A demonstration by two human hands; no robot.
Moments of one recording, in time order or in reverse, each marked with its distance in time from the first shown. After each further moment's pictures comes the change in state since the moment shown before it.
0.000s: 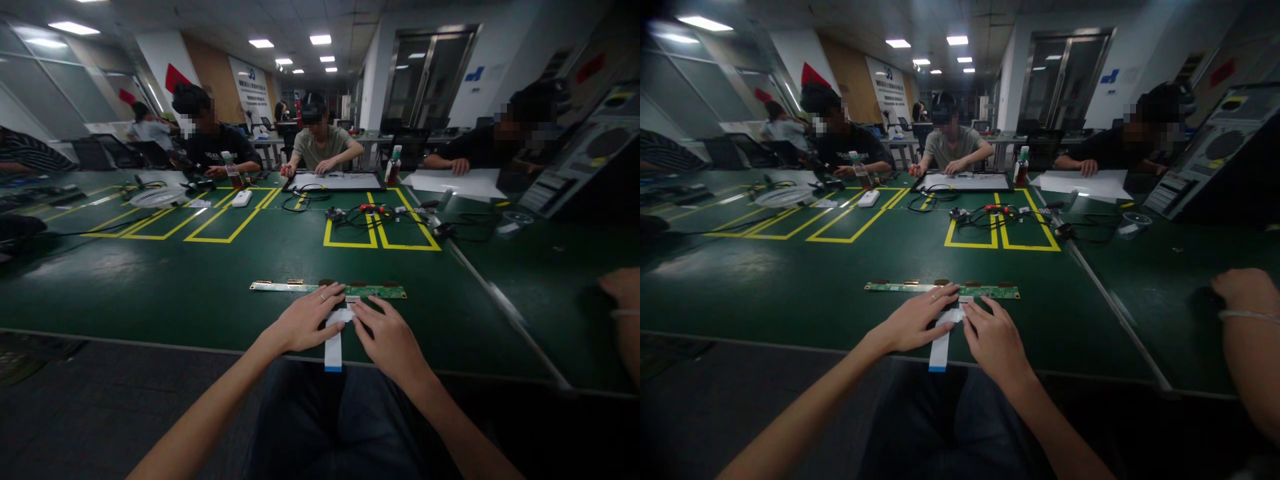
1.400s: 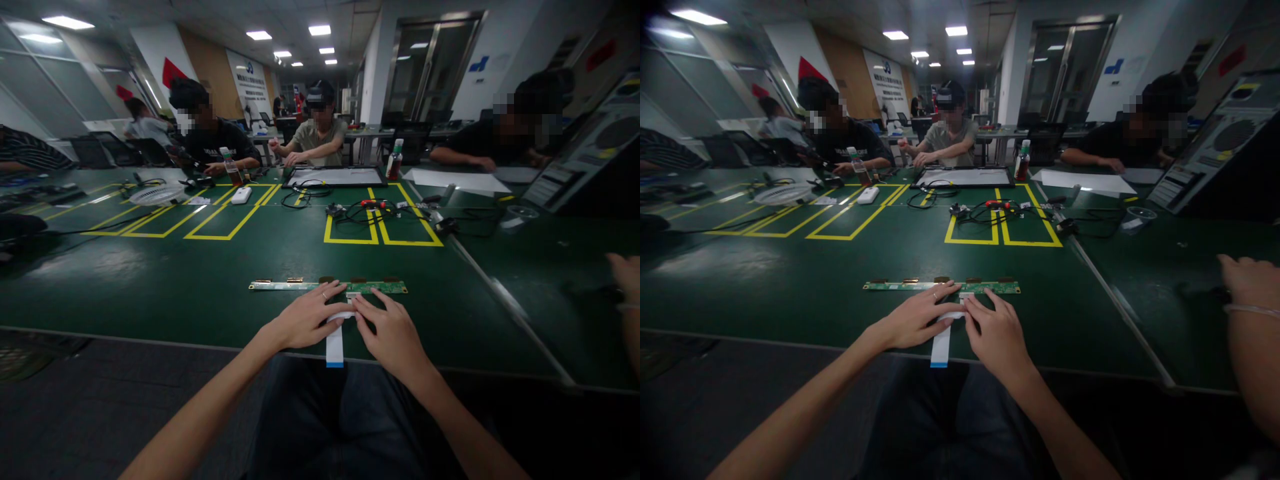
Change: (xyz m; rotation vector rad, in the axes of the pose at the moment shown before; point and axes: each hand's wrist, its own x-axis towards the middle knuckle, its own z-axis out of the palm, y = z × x) left_hand 0.000 -0.002 -0.005 0.035 -0.046 0.091; right_hand 0.001 0.002 0.002 -0.039 -0.034 0.054
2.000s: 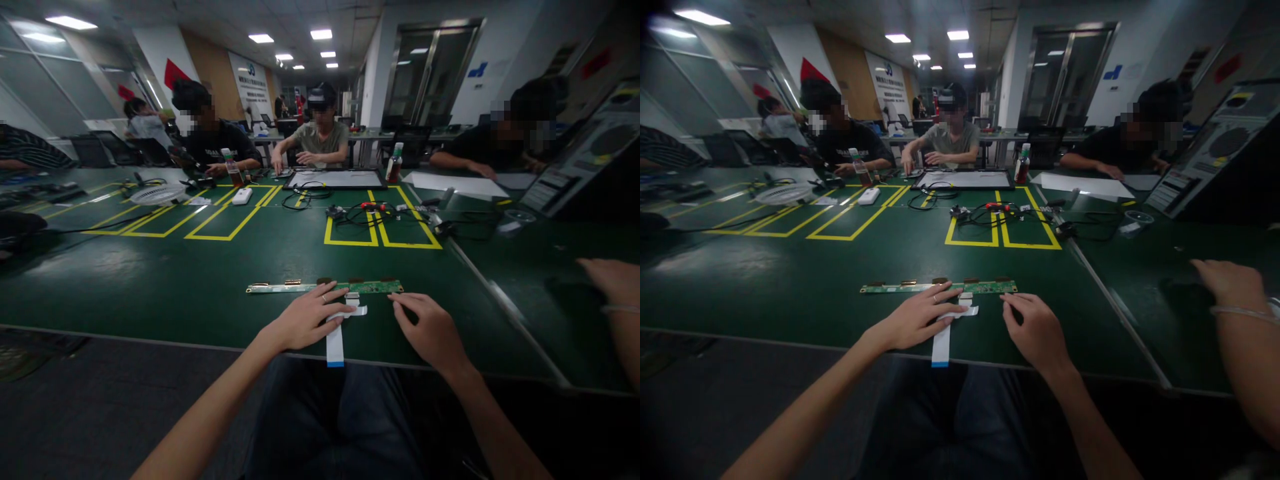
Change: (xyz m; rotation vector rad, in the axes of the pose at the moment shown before) left_hand 0.001 0.005 -0.005 -0.023 -0.035 -0.072; right_hand -0.010 0.064 -0.026 0.053 0.140 0.165
